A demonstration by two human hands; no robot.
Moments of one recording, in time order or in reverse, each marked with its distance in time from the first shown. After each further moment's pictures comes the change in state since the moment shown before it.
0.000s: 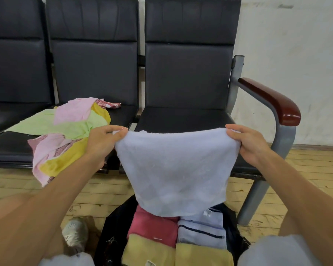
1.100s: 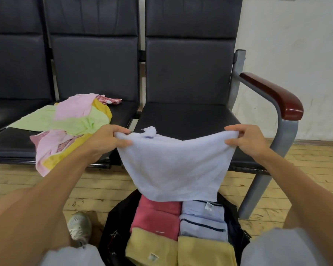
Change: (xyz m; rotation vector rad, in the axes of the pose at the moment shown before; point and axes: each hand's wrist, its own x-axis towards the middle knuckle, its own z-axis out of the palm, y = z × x) left_hand 0.004 0.002 -0.017 0.399 -0.363 0.016; right_hand -0.004 0.010 -0.004 -0.706 -0.015 -0.280
